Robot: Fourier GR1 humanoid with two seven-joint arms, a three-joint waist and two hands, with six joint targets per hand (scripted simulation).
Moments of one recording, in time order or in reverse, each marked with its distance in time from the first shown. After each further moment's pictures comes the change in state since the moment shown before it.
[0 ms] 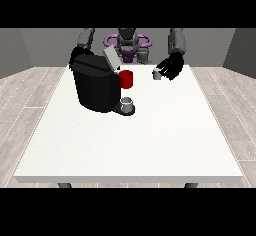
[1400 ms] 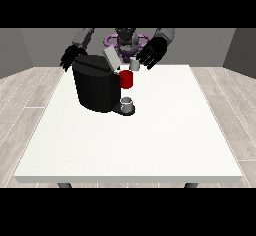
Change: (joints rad) left arm -0.367 0.117 0.122 0.001 0.016 -0.132 0.124; right arm -0.084 -0.005 0.036 -0.073 0.018 0.004 -0.005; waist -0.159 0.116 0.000
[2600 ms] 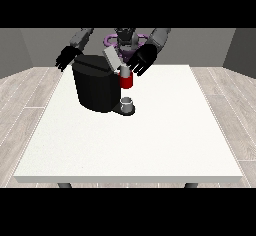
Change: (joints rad) left arm -0.045 -0.042 -0.007 0.030 -0.042 0.023 0.004; right arm -0.014 -0.020 -0.038 -0.035 -0.032 0.015 0.017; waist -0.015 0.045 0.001
